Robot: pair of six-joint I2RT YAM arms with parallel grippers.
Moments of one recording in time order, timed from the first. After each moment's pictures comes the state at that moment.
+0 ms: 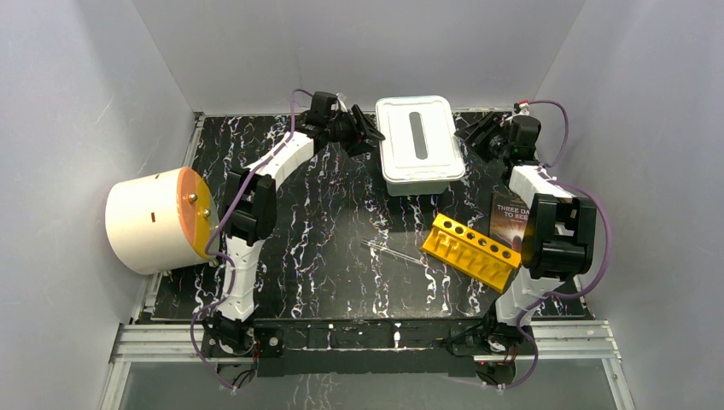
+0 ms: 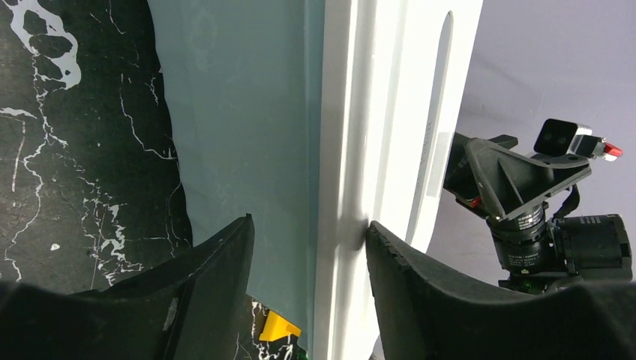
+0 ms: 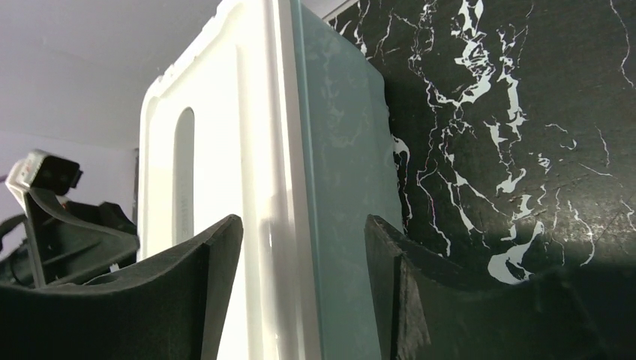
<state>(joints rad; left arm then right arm) -0.41 2.27 1.95 -0.27 0.54 -0.96 -0.08 1.74 1.14 0.23 -0.42 0.72</state>
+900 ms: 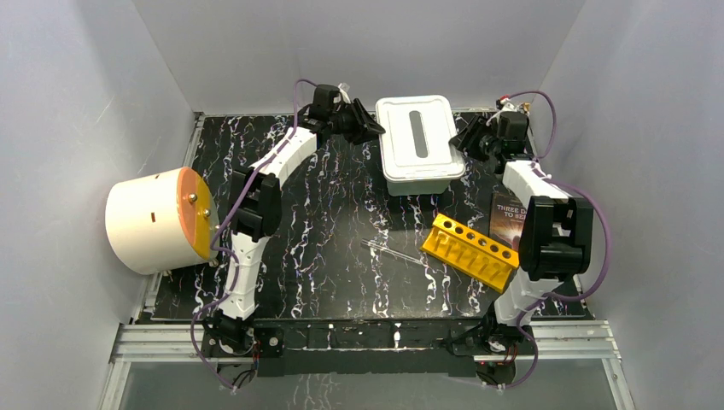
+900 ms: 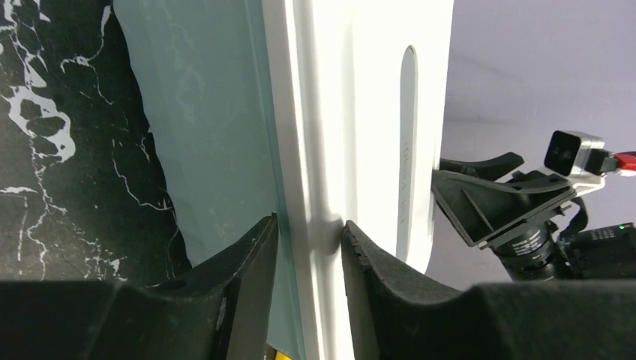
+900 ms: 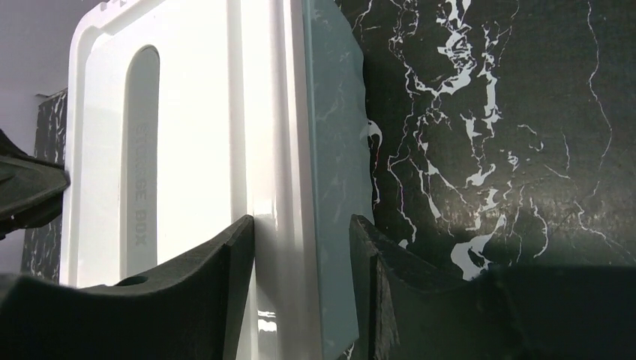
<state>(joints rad) -0.41 2.35 2.09 -0.28 0.52 -0.91 -0.02 1.72 1.18 0.06 -0.35 0.46</state>
